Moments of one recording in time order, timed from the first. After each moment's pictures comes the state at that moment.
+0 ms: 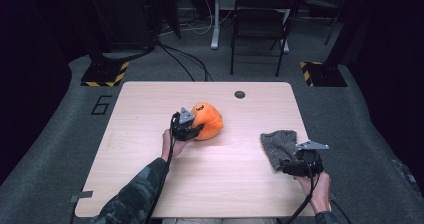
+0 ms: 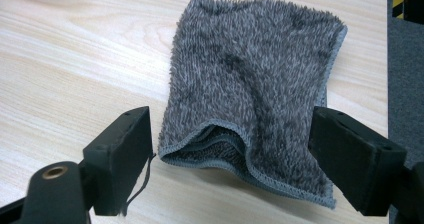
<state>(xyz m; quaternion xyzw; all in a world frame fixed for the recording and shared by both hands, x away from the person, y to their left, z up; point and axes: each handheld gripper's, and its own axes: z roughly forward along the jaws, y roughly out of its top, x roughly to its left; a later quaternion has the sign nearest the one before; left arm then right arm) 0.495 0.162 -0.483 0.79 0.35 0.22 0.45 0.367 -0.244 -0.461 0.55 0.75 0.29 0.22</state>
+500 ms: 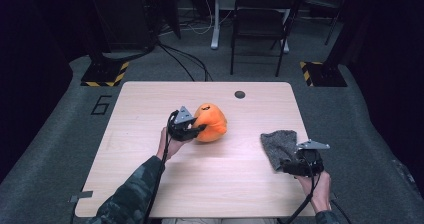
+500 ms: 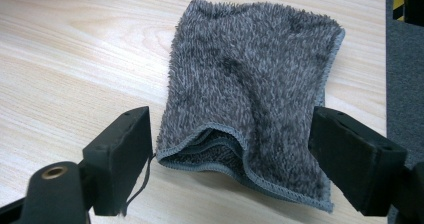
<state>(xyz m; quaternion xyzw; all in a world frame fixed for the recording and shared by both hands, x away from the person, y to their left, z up) 0.479 0.167 -0.456 0.81 0.27 0.19 0.48 0.369 -0.246 -0.461 0.54 0.75 0.30 0.22</state>
